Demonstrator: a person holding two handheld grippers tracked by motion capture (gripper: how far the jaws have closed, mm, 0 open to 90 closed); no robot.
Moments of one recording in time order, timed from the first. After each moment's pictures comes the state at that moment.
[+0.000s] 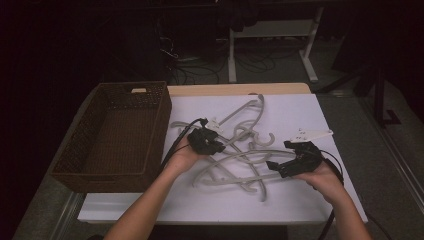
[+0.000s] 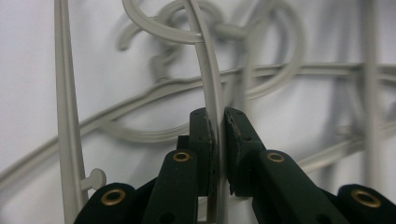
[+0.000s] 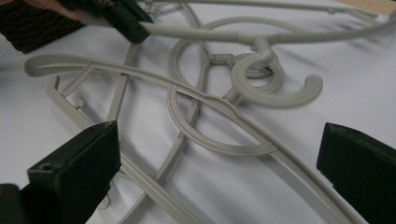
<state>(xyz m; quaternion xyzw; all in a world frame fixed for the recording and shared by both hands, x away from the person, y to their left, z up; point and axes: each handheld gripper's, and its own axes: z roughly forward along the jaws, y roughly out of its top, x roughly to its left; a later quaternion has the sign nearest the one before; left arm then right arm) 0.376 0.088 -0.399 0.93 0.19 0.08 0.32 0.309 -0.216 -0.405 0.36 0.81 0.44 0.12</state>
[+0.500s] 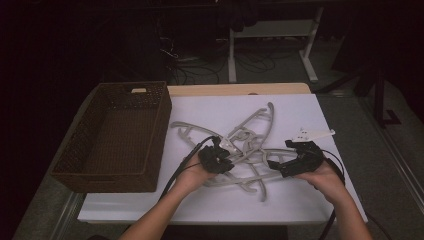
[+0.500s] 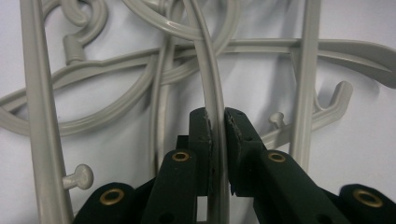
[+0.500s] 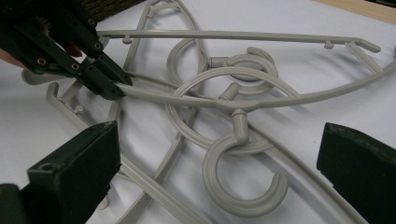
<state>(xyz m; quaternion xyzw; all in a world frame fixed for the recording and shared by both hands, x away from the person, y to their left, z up) 0.337 0.063 -0.419 0.94 0.19 0.07 0.29 0.309 -0.218 -0.403 0.36 0.81 0.44 0.13</state>
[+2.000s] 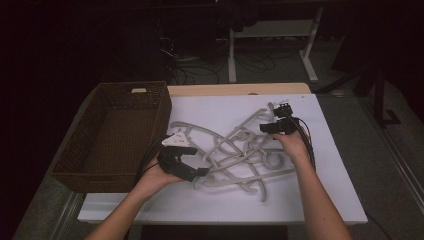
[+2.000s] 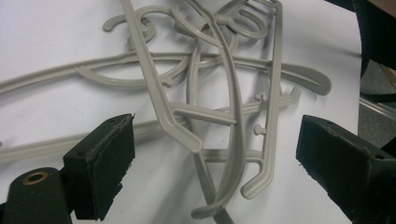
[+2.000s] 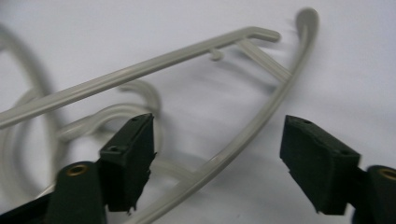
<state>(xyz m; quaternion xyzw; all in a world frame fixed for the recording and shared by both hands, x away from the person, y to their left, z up) 0.324 0.170 -0.399 0.87 0.24 0.03 0.44 0.430 -0.188 -0.417 0.57 0.74 0.32 0.15</state>
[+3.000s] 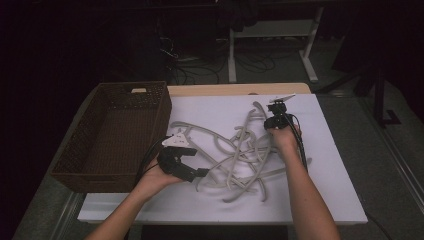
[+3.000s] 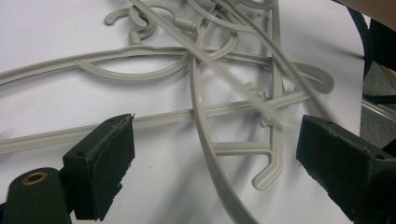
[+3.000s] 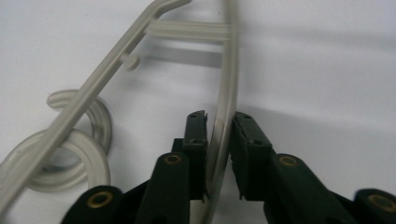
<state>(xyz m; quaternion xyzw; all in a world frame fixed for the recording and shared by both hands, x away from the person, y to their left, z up) 0.324 0.170 -0.402 0.87 0.25 0.03 0.43 0.469 -0.179 -0.438 0.64 0.71 0.25 0.12</state>
